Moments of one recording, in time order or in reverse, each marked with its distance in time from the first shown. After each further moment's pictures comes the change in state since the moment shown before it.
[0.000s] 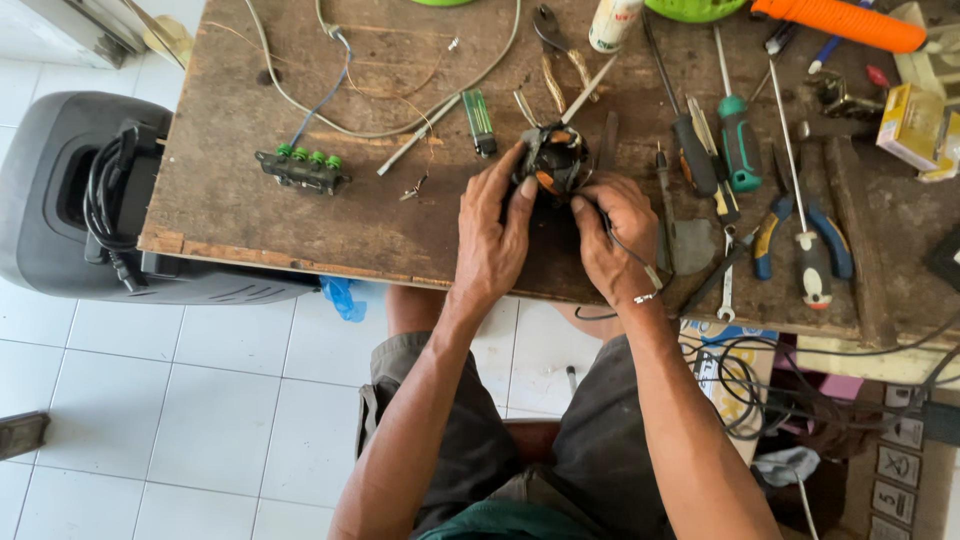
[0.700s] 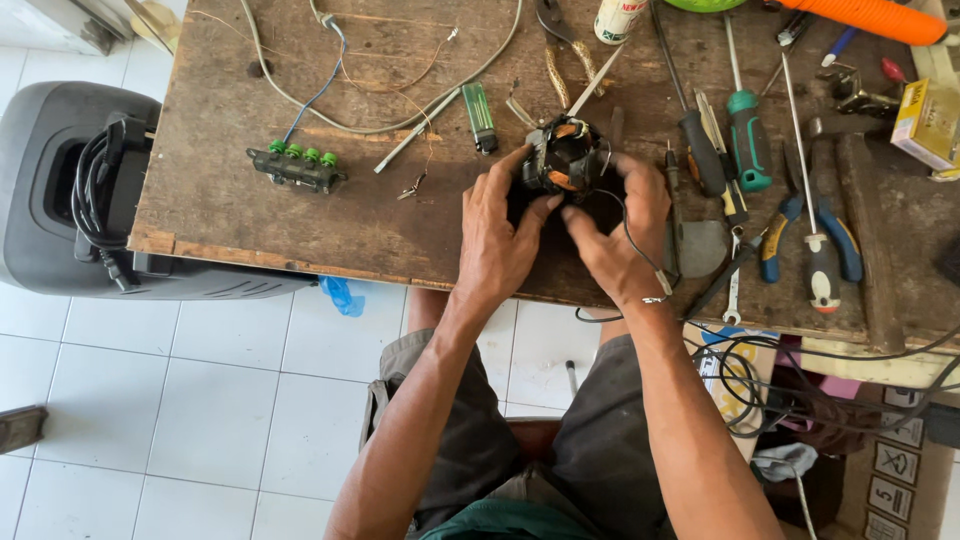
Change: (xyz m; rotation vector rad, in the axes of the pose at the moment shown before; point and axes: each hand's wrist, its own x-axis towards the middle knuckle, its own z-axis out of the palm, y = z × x) left_hand 0.000 -0.006 0.010 0.046 -0.032 -0.093; right_hand -0.002 0.005 0.006 -0.086 0.088 0.076
